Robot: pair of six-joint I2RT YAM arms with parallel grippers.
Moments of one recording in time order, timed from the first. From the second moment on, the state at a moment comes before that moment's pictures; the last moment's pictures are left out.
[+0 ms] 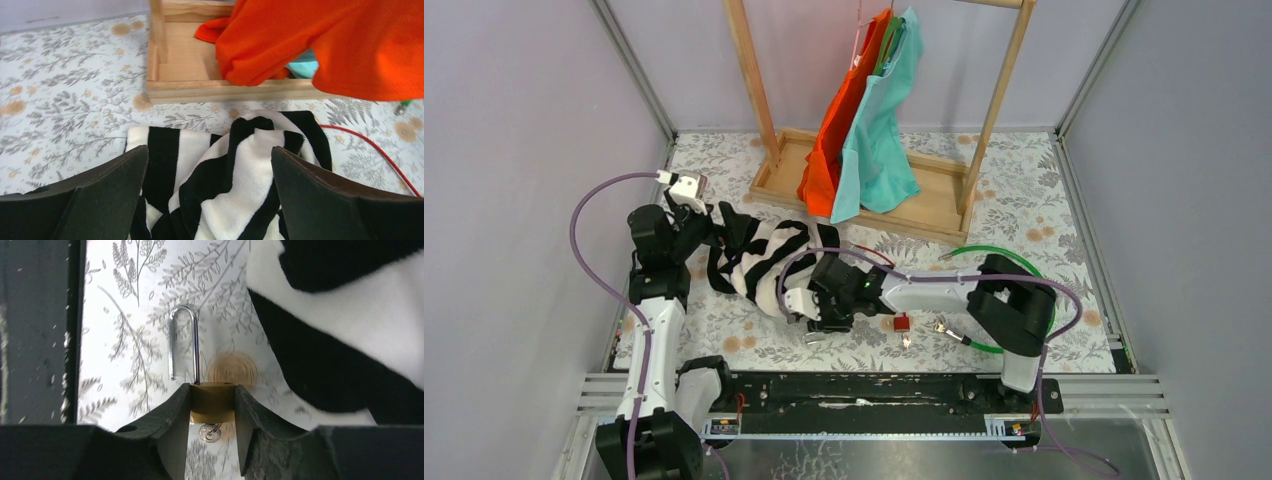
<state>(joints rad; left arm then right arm) 0.22 0.87 0.69 -0.08 0.57 0.04 1.12 1.86 1.13 -0.23 -0.32 -0.57</state>
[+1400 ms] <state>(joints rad) -0.50 1.12 0.87 -0.52 0.95 0.58 0.74 1.43 1.10 -0.43 -0.82 -0.32</state>
